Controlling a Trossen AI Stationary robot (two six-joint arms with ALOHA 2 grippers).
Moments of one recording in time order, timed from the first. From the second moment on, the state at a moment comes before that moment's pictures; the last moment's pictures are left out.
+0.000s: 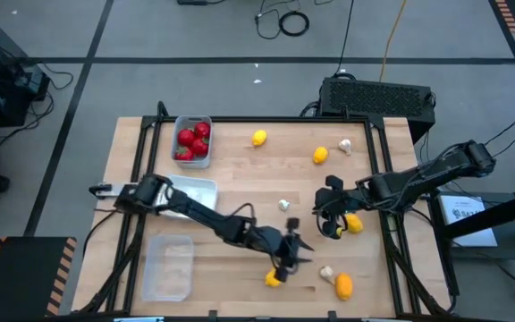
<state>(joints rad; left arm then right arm) -0.33 2.19 1.51 0.37 -0.08 0.16 0.28 1.13 0.76 -0.56 0.18 0.43</state>
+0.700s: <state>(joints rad) -0.28 2.66 2.29 -0.09 0.27 0.08 0.28 1.13 0.76 -0.81 0.18 0.47</state>
